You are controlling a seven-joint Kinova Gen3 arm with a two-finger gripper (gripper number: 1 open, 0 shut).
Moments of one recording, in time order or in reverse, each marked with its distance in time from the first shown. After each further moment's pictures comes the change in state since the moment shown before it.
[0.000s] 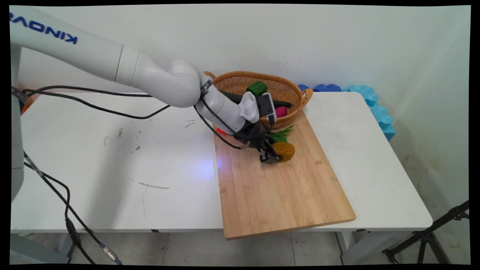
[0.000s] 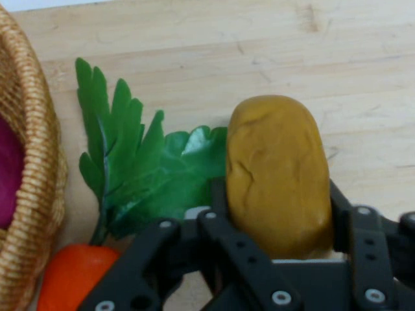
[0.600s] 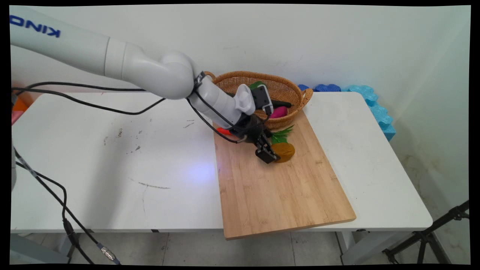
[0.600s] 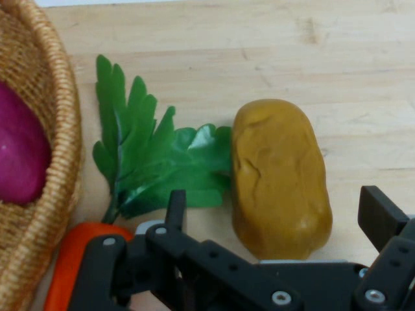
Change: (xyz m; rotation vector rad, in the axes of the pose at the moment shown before) arm 0.005 -0.001 -0.024 -0.001 0.003 -0.058
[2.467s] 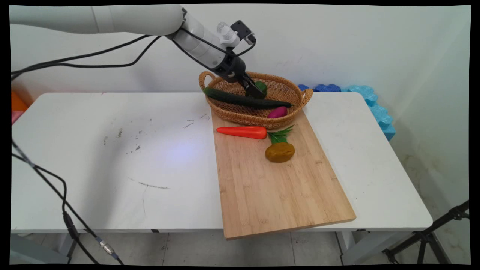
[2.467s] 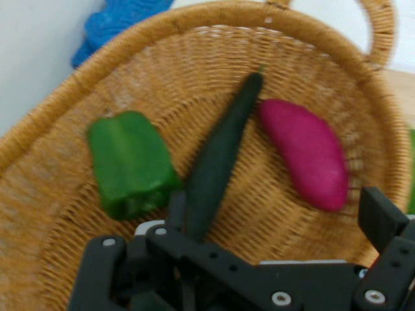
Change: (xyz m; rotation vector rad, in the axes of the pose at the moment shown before) arm 0.042 -0.120 -0.081 0.224 0.009 -0.210
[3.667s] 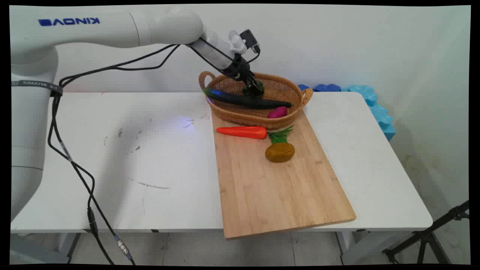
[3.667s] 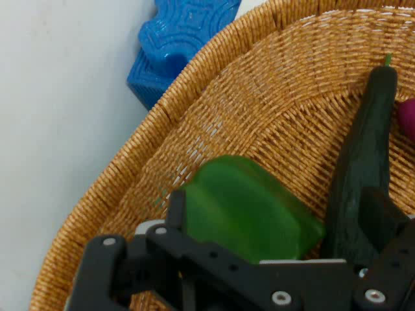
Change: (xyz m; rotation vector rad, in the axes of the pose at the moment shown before) arm 0.002 -0.069 0.085 0.053 -0.005 0.144
